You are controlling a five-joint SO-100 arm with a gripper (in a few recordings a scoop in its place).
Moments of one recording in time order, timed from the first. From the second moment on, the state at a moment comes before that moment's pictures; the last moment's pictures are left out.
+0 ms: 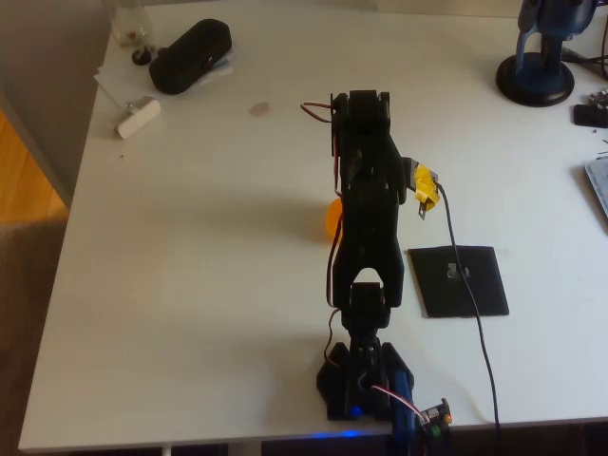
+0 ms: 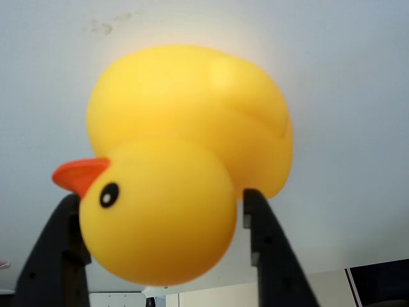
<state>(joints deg) 6.0 74.4 82.0 86.6 -1.9</state>
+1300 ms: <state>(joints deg) 6.3 87.9 82.4 86.8 -1.6</state>
